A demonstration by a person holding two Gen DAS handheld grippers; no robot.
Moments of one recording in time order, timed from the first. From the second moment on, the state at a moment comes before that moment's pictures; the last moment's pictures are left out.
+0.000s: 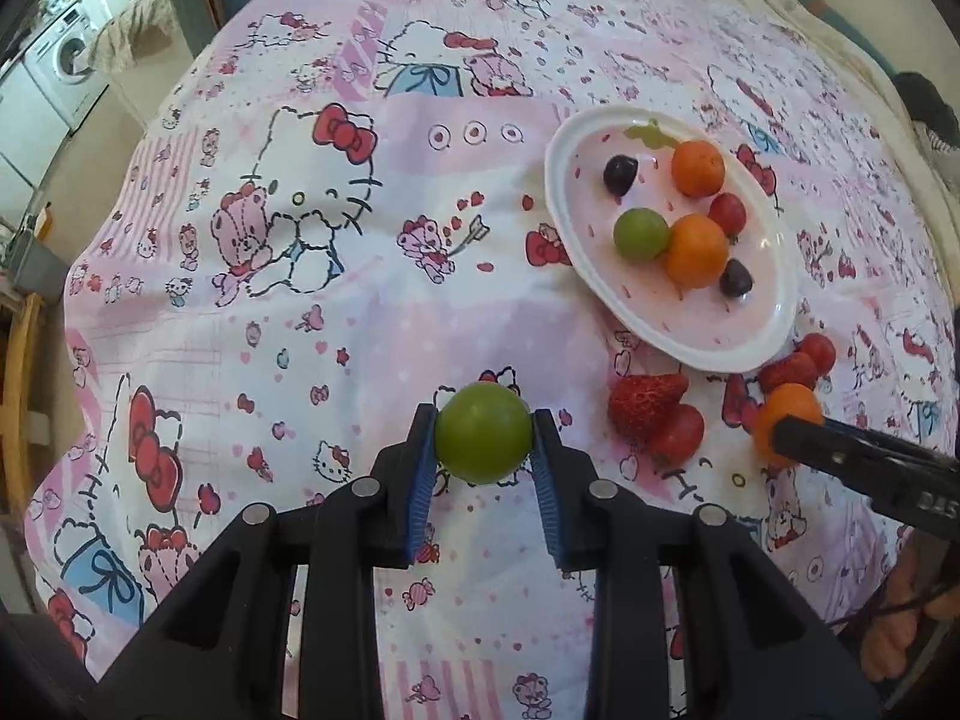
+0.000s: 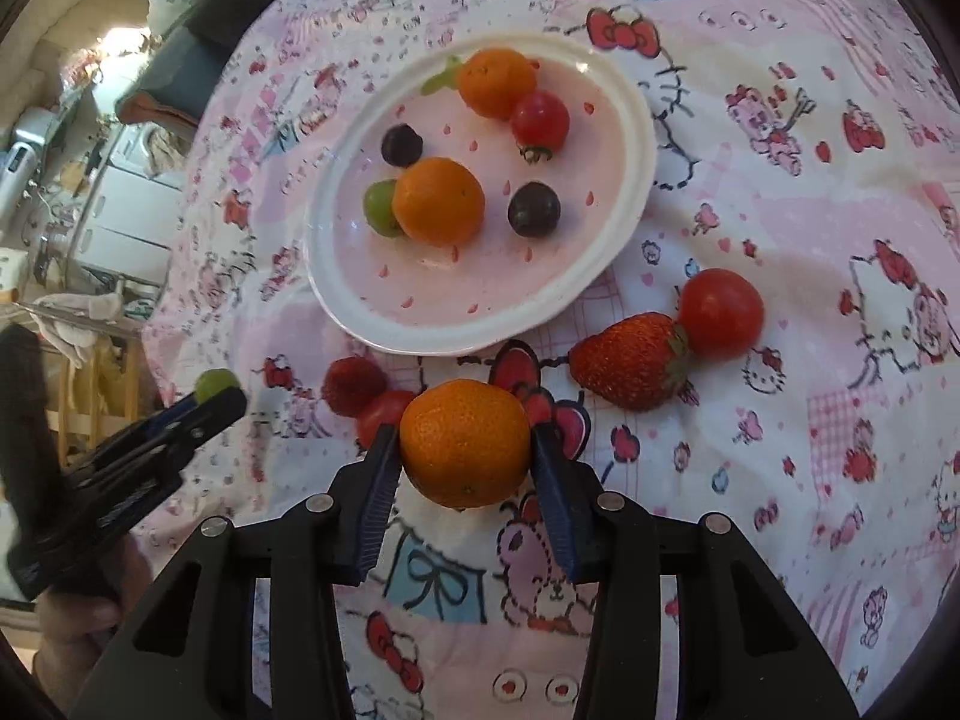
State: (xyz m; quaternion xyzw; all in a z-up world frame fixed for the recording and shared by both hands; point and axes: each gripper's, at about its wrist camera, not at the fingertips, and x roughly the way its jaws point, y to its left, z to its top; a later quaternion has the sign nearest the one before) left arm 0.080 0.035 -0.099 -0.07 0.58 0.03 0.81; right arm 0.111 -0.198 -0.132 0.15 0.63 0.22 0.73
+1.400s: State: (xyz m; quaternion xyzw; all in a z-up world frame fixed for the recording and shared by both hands) left arm 0.215 -0.009 -0.077 -0.01 0.51 -0.03 0.86; right arm 0.215 -0.213 -0.103 0.10 0.55 0.21 0.80
